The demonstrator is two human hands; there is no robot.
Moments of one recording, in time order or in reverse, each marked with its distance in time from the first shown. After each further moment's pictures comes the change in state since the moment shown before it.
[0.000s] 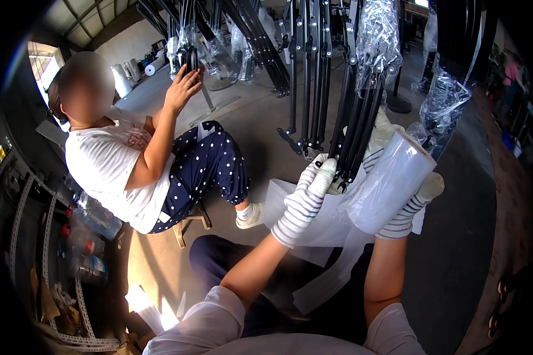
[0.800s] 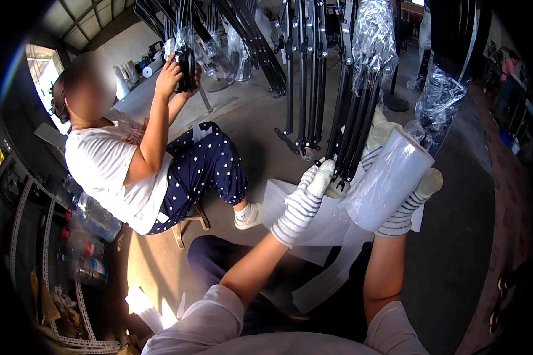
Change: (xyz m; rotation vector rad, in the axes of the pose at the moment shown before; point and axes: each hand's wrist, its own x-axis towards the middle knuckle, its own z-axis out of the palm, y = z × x) left_hand -0.007 -0.010 0.001 0.299 0.080 0.180; right_hand -0.003 -0.006 0.008 -0.261 0.163 -0.039
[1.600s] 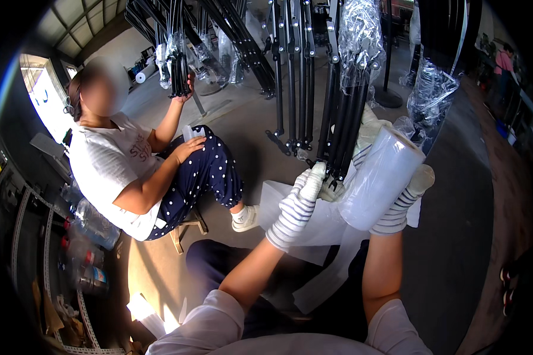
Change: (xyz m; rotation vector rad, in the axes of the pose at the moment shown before) left_hand -0.010 0.038 0.011 -0.238 -0.026 -0.186; right_hand 0.010 -0.002 0.007 0.238 -0.167 0.096
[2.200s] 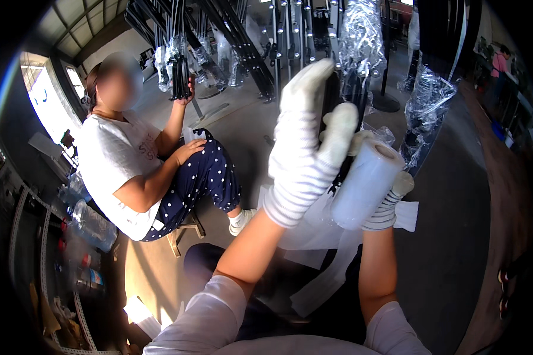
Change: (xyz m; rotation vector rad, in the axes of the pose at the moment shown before) left_hand 0.033 0.083 0.029 0.412 -0.013 1.016; right_hand 0.000 0.012 0.003 -0.435 0.115 0.056
